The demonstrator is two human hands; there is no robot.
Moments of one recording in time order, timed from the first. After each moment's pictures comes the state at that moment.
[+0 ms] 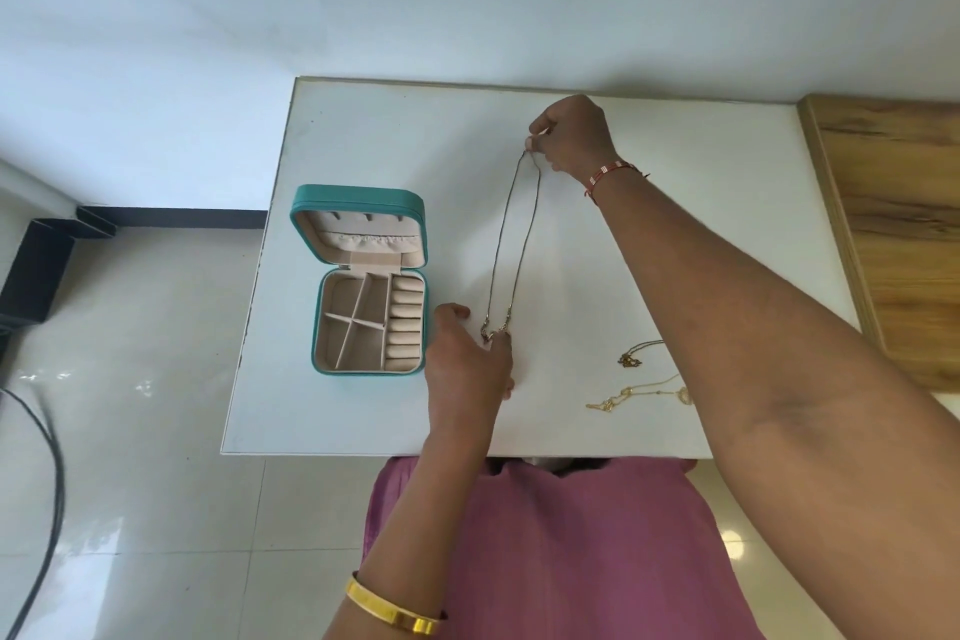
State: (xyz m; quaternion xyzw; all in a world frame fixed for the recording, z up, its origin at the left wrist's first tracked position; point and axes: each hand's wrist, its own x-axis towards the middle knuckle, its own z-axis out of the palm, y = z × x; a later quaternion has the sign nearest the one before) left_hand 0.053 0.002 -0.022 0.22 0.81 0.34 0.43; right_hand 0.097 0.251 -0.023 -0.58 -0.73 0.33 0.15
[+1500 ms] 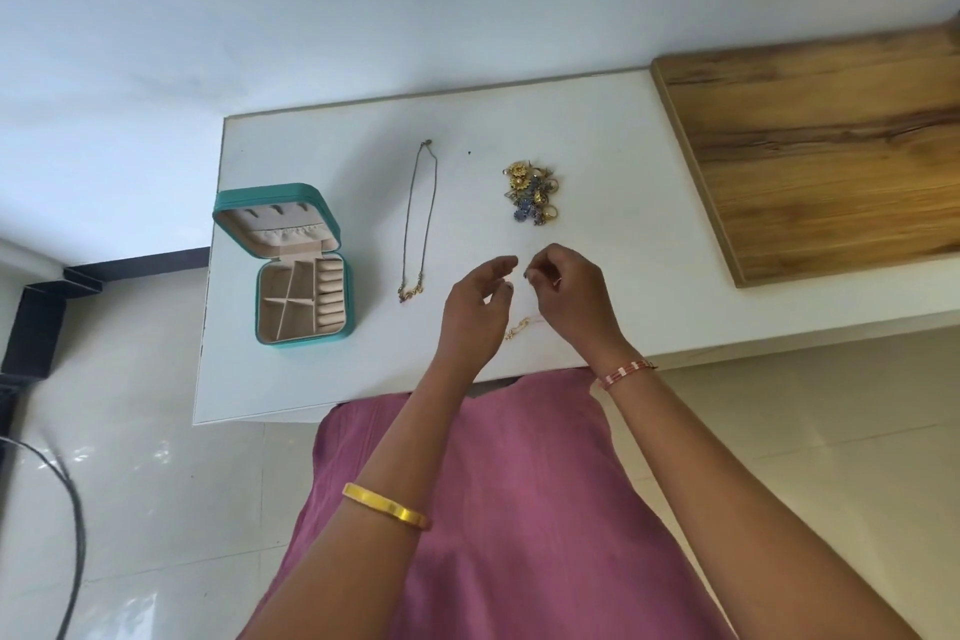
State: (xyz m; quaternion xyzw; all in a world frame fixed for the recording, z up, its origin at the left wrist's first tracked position) left_hand 0.136 -0.004 0.025 0.42 0.68 0.36 0.47; right_hand 0.249 0.039 -0.005 -0.59 -0.67 0.36 0.26
